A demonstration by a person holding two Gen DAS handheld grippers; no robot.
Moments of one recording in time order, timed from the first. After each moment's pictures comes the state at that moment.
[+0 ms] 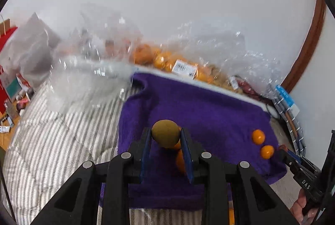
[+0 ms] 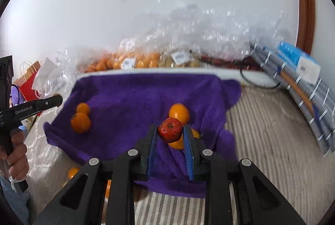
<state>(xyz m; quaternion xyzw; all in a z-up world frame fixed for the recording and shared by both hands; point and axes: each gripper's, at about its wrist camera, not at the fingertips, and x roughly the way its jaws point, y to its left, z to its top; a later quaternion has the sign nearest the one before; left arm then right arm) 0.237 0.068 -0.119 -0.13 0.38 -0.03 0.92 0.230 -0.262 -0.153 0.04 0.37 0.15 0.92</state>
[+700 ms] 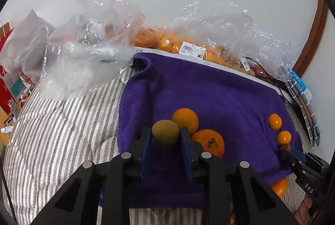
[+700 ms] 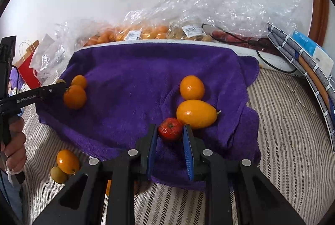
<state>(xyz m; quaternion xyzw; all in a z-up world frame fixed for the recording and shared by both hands) 0.242 0.058 -0.143 -0.10 0.41 -0.02 0.91 0.234 -0.239 -0.184 0.00 0.41 0.17 0.90</state>
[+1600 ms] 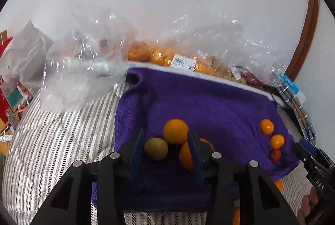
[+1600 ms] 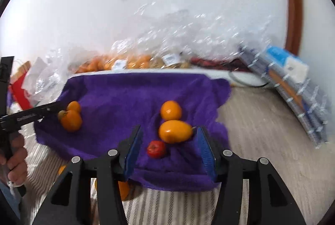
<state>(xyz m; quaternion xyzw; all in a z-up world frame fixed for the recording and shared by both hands) 0.233 0.057 -0.128 -0.09 0.36 -0.04 0.93 0.206 -0.253 -0.152 0.02 0.33 0.10 0.94</state>
